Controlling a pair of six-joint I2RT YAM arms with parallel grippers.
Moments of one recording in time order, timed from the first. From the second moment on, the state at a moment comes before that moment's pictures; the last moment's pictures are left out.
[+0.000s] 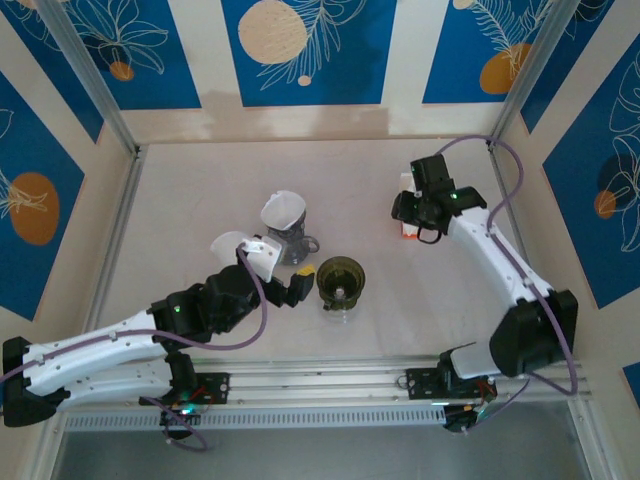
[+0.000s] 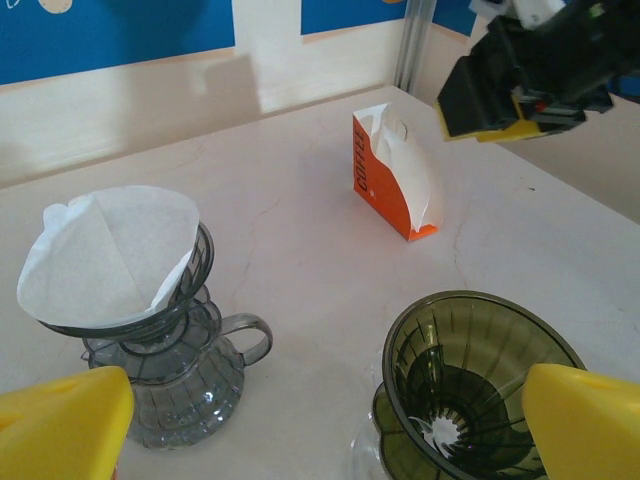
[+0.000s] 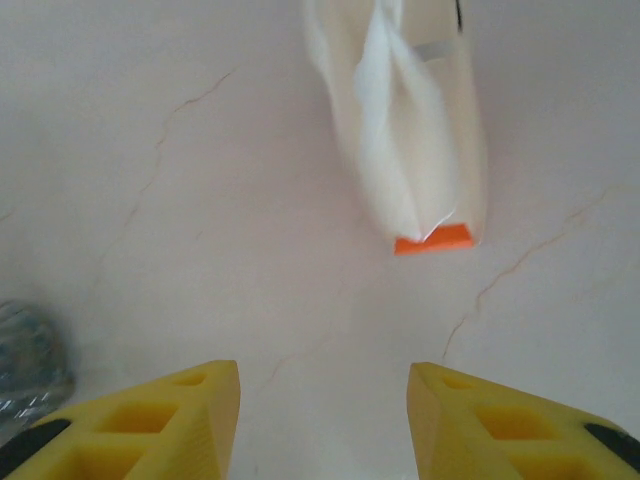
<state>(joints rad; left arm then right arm) -1.17 0.86 0.78 -0.25 -0.52 -0.26 0.27 1.43 1.26 -0.83 0.10 0.49</state>
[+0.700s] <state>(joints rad) -1.17 0.86 0.77 -0.24 -0.52 -0.25 0.23 1.83 1.52 -0.80 0.33 0.30</state>
